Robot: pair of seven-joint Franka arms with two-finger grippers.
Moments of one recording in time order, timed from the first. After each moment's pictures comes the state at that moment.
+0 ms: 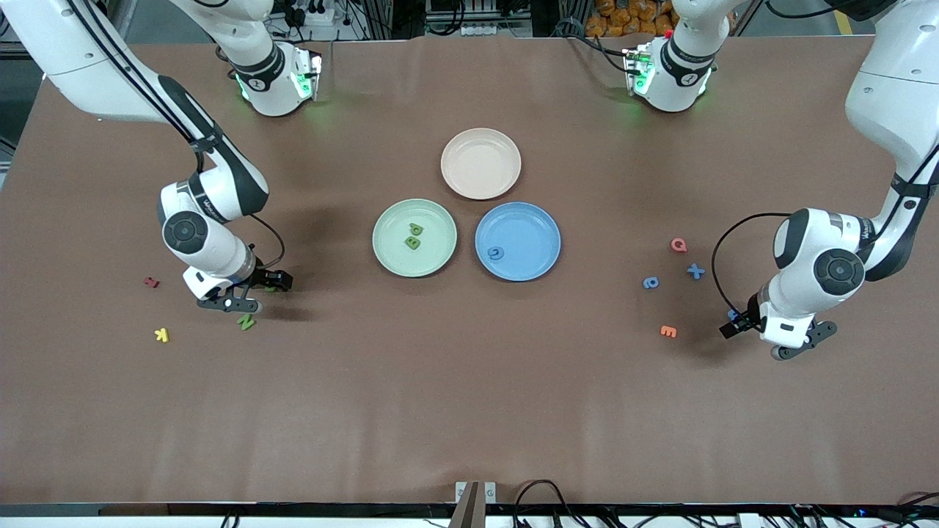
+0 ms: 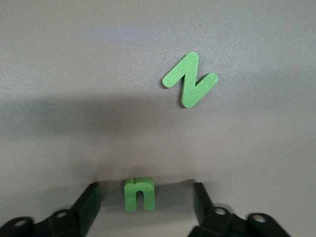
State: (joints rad) left arm 0.47 0.67 -0.44 -1.85 0.57 2.43 -0.79; right arm -0.32 0.51 0.40 -2.17 -0.46 2.55 0.52
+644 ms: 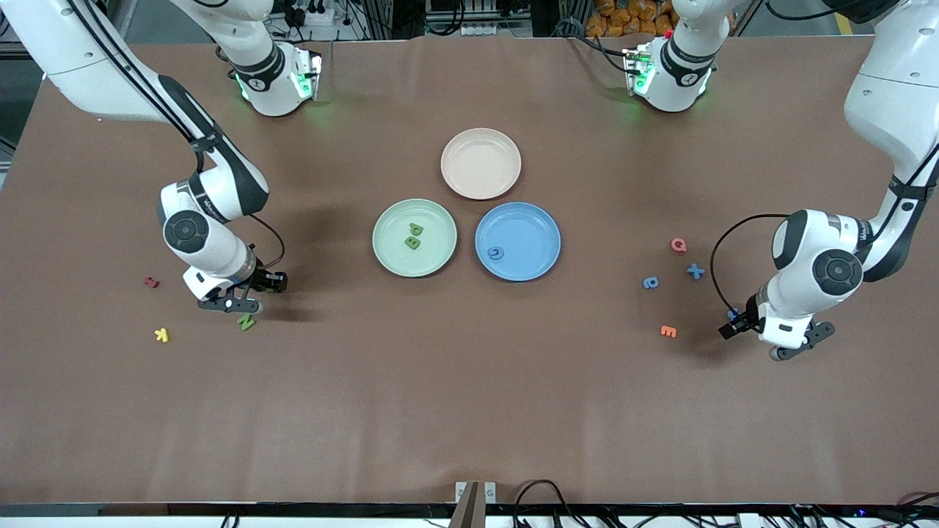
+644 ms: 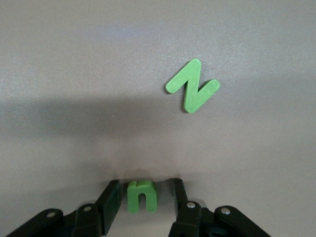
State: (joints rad) left arm 0.47 0.68 -0.44 -1.85 0.57 2.45 -0.79; right arm -0.32 0.51 0.40 -2.16 -0.48 2.56 0.52
